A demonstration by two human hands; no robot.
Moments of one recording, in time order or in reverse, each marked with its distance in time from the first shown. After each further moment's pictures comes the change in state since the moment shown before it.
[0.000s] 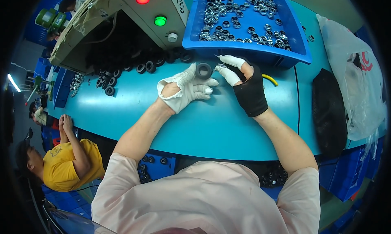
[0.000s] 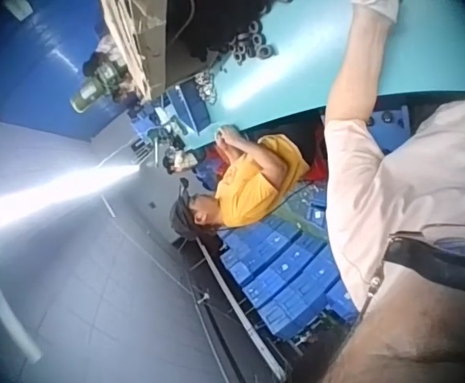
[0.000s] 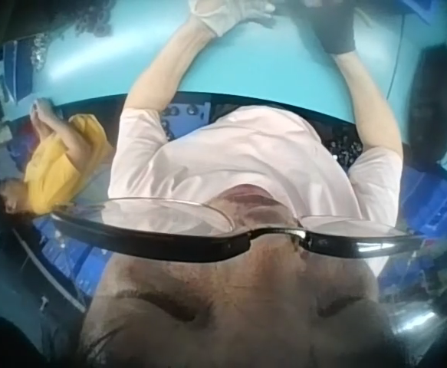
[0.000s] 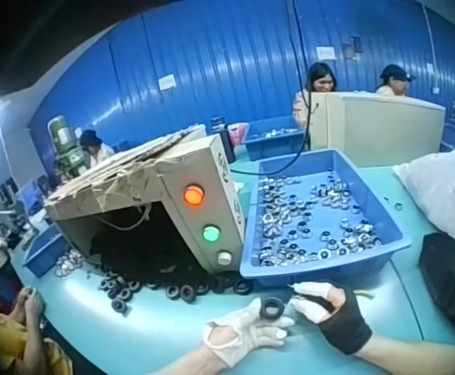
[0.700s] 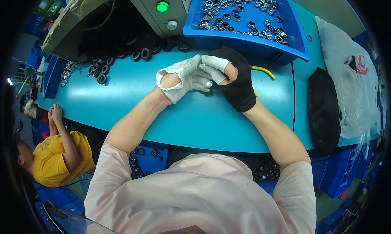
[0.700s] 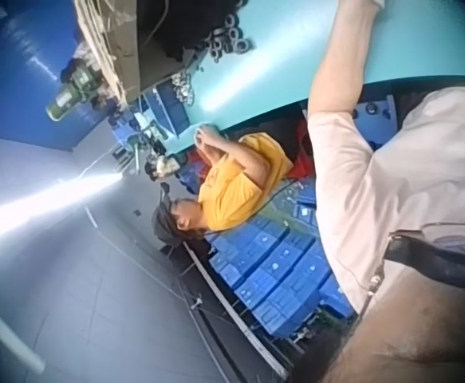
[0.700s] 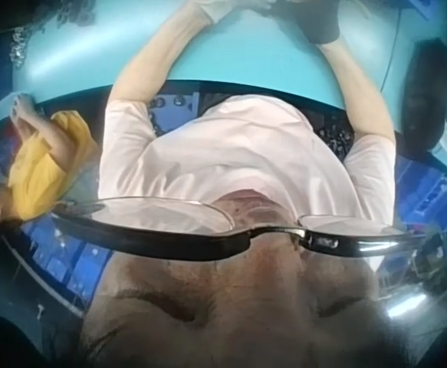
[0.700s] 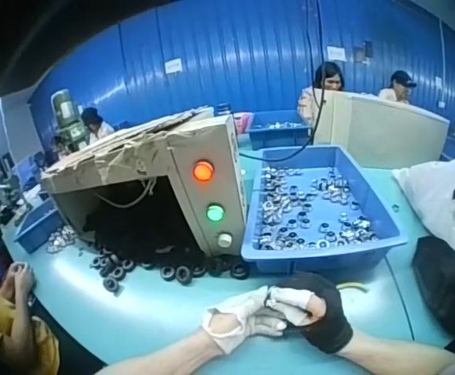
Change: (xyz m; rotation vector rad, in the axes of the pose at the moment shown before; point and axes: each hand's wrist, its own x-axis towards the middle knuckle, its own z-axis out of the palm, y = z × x) left_hand -0.003 -0.003 0.003 0.073 -0.018 0.027; right_hand 0.005 -0.003 0.021 -0.283 -0.030 -0.455
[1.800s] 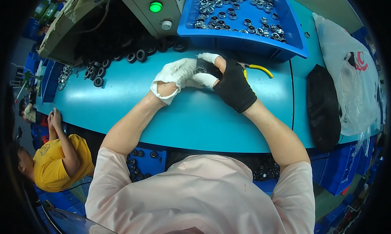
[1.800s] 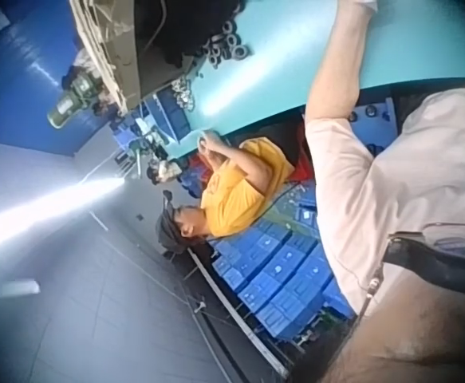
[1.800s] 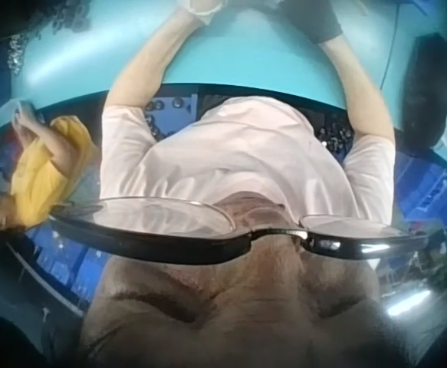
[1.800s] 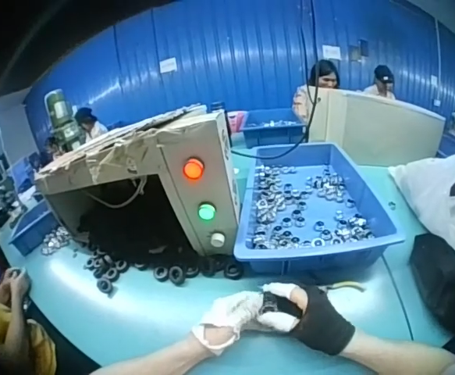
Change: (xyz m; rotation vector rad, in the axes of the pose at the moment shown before) left_hand -0.002 -0.004 -0.008 0.338 0.017 0.145; right_hand -0.001 -0.012 -0.009 0.160 -0.288 0.401
